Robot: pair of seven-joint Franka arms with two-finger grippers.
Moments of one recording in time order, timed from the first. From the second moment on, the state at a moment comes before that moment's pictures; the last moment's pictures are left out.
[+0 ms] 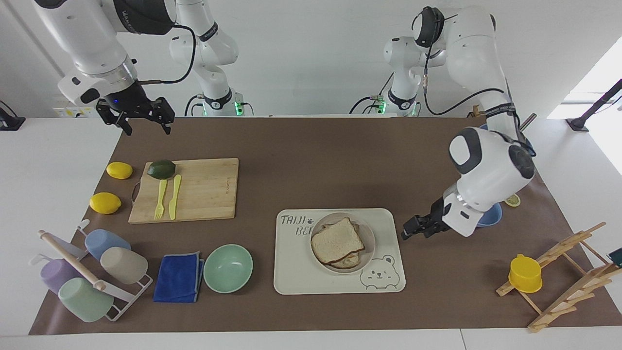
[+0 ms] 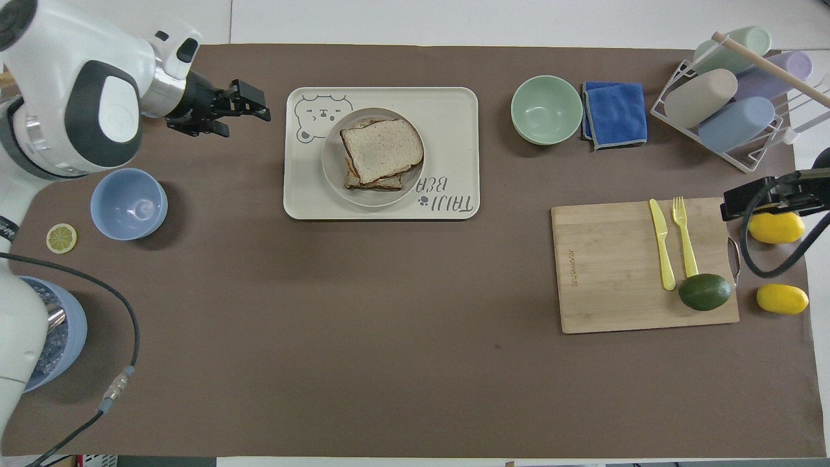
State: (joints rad) left arm -0.11 0.48 -0.04 -1.39 -0.31 1.94 -0.16; right arm -0.01 -0.02 -0.01 -1.60 -0.02 1.52 -0.05
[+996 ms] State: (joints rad) left arm -0.10 -0.05 0.00 -1.65 -0.06 1.48 -0.16; right arm -0.01 -0.02 -0.02 -1.60 -0.02 1.49 -0.05
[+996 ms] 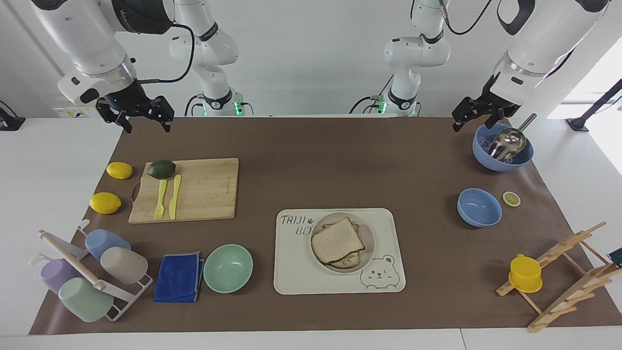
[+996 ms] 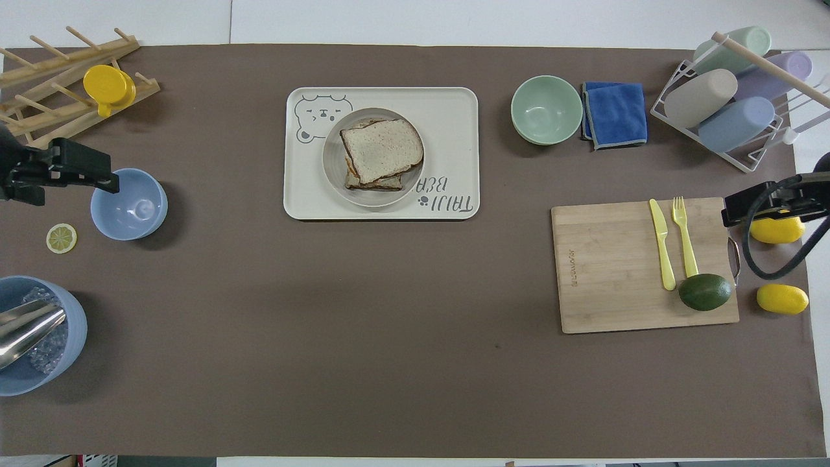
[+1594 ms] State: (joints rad) left arm -0.10 0.00 -0.02 -1.60 -0.06 1.53 -0.16; right arm -0.01 -0.02 -0.02 -1.60 -0.02 1.49 -0.05
